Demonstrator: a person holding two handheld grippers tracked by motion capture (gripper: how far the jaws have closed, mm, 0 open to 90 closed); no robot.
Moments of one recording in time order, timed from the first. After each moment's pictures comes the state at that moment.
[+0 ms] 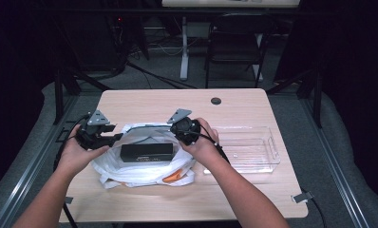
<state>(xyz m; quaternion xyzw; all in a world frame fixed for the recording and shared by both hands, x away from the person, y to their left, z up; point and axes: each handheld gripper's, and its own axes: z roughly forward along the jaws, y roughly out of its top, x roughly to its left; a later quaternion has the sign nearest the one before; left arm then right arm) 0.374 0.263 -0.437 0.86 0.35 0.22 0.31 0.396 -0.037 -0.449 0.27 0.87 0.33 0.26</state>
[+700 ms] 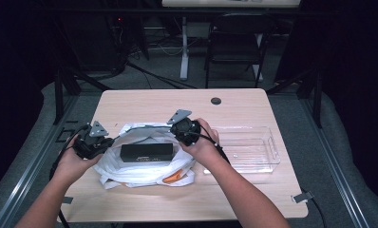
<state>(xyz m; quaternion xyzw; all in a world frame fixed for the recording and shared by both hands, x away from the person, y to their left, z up) 0.364 0.271 -0.460 0.87 0.35 0.24 0.24 0.394 -0.037 -0.449 0.27 0.87 0.33 0.26</state>
